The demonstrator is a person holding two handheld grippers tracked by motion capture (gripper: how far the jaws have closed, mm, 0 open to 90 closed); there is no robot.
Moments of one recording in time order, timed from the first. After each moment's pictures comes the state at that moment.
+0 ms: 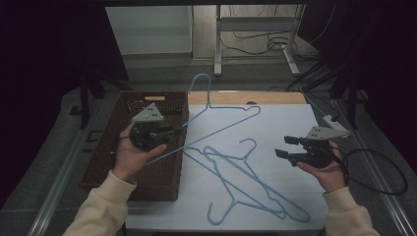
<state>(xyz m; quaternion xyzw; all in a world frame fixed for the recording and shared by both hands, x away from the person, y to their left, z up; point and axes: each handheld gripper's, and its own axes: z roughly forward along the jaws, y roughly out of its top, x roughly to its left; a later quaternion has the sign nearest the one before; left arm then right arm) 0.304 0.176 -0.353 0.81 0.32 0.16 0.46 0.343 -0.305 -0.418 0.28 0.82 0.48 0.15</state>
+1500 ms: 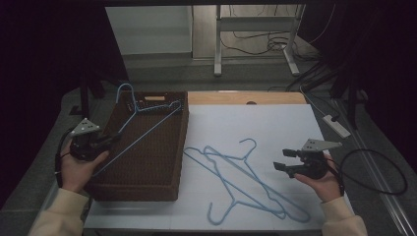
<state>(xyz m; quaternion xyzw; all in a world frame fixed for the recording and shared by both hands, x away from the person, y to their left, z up) 0.294 0.315 -0.419 0.75 0.48 0.22 0.39 0.337 -0.311 -0.462 0.30 0.83 0.46 0.11</state>
